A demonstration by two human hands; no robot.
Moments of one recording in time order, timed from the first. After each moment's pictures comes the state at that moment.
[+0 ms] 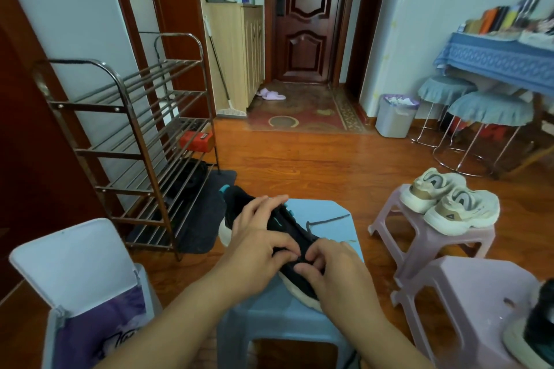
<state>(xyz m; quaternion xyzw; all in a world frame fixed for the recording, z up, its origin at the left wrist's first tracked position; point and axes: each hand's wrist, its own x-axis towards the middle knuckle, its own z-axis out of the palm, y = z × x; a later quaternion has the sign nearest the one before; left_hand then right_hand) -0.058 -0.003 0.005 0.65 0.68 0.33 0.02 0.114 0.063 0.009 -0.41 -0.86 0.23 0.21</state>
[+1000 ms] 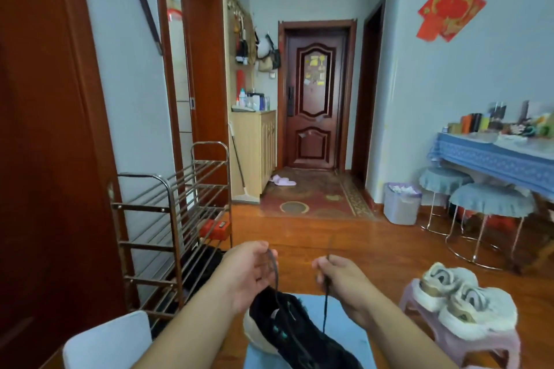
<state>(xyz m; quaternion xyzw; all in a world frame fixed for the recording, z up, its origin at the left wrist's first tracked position) -0.069 -0.018 0.171 0.16 0.53 0.72 0.43 0.075 0.130 0.114 -0.35 -0.67 0.61 0.25</state>
